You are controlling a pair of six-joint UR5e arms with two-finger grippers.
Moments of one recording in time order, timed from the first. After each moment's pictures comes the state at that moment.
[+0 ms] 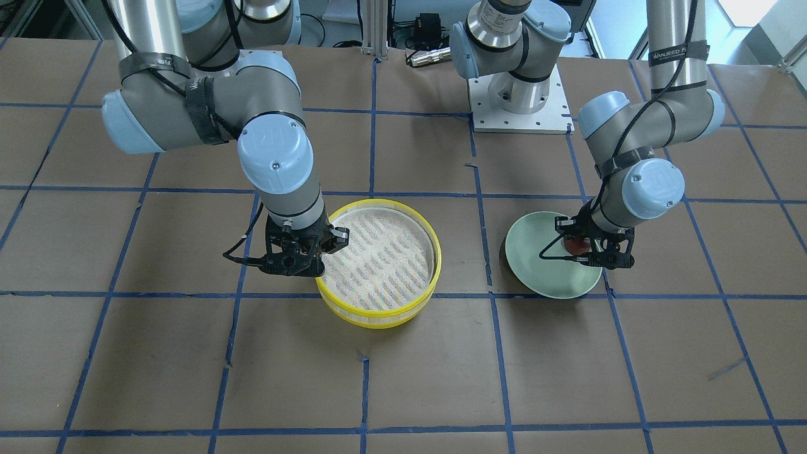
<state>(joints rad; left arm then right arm) -1.26 -1.82 -2.06 -1.07 1.75 0.35 1.82 -1.23 1.70 -1.97 -1.53 0.31</state>
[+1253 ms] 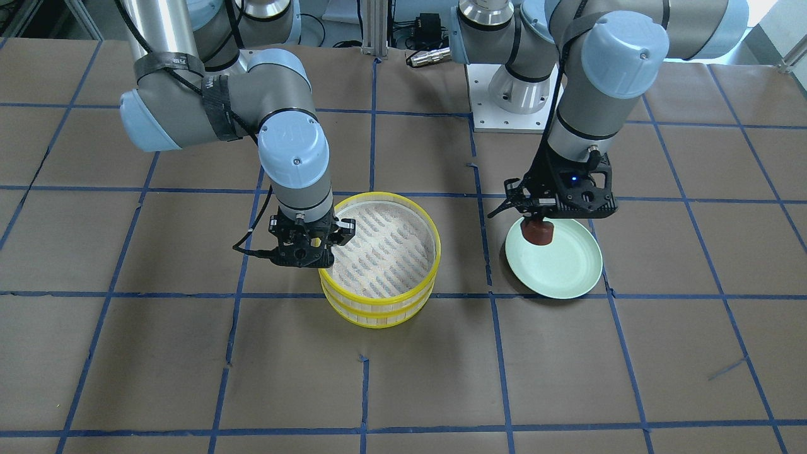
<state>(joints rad) -1.57 -1.63 -1.79 -1.26 1.55 -0.04 1.85 -1.24 1.73 -1.97 -1.57 0.31</state>
